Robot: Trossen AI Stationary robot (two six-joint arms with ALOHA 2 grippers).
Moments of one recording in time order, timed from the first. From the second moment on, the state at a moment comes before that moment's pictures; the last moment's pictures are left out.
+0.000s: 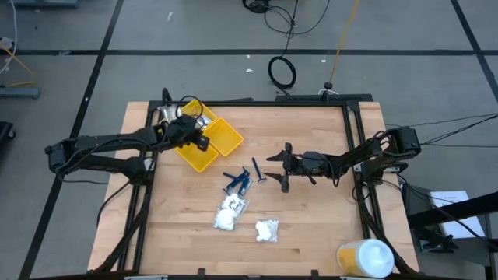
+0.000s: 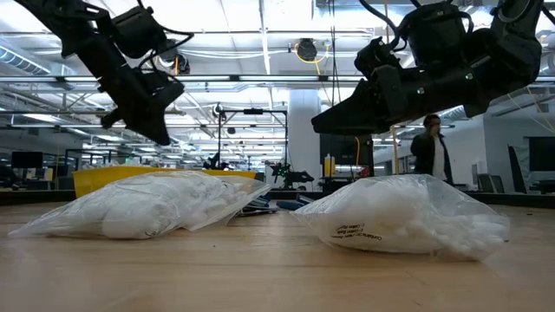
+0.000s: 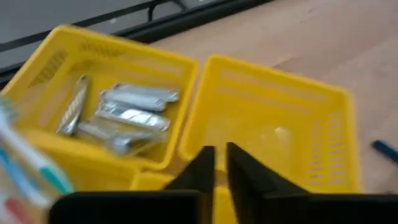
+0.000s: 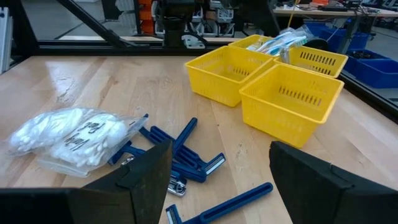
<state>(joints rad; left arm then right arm) 0.40 1.05 0.57 -0.31 -0.33 -0.51 0.01 1.60 0.43 0.97 0.13 0.00</state>
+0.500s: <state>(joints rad) 0.47 1.05 0.57 -0.46 -0.41 -0.61 0.01 1.60 0.43 0.97 0.13 0.00</state>
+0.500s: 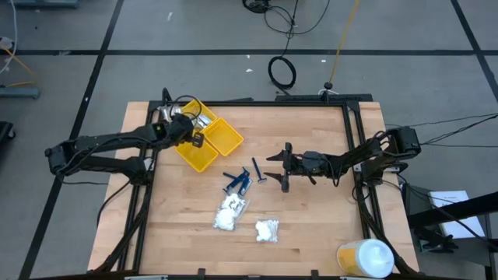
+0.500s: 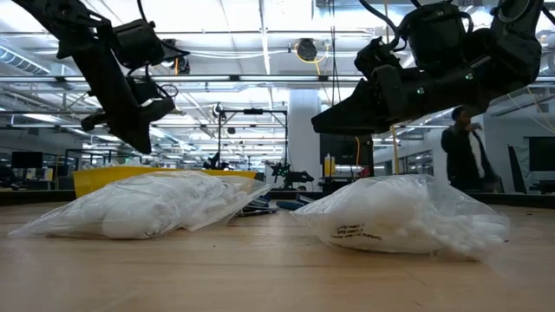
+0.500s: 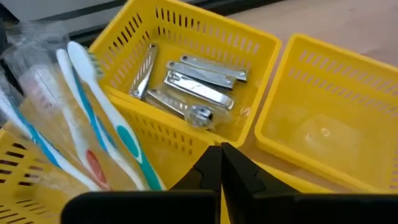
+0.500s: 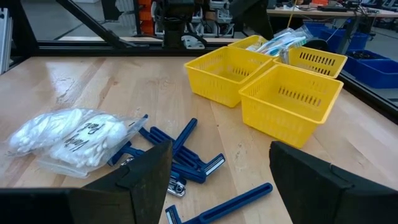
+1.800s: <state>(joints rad) 0.42 1.22 0.58 0.01 -0.42 -0.26 0.02 1.60 0.44 0.92 0.13 0.00</state>
